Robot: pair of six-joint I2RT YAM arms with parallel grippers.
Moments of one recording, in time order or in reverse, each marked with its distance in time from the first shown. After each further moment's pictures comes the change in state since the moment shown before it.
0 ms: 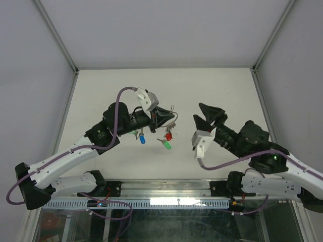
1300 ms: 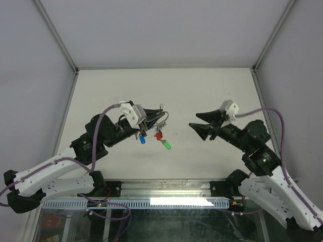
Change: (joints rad) left arm -0.127 -0.185 -0.051 -0.013 -0.254 0.261; right arm -0.560 -0.027 -0.128 0.123 -0.639 1.372
